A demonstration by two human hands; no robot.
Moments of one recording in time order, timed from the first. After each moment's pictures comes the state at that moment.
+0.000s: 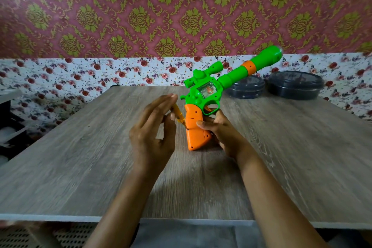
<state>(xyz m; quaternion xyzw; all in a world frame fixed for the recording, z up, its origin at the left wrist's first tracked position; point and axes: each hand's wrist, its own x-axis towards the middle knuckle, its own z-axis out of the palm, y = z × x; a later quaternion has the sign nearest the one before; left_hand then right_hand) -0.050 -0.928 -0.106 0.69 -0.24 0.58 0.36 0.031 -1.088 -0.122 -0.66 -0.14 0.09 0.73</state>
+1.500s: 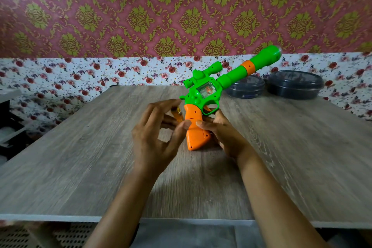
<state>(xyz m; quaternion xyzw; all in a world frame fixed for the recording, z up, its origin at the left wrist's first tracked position) -0.051 -0.928 -0.107 0.71 -0.26 0.53 0.40 0.034 -1.088 -0.127 -0.66 -0.15 0.09 0.73</state>
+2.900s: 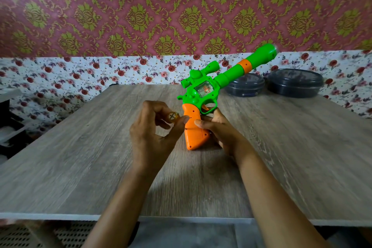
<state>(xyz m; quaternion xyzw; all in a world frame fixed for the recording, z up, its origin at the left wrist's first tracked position) -0.048 -0.928 -0.108 0.70 -0.23 0.53 0.42 0.036 -1.086 -0.128 -0.66 -0.14 0.09 0.73</state>
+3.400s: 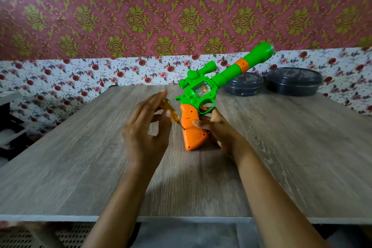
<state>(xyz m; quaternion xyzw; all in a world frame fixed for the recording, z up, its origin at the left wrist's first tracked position) -0.046 -0.924 -0.106 0.70 -0.20 0.56 0.39 0.036 -1.085 -0.124 -0.66 -0.13 0.10 0.73</state>
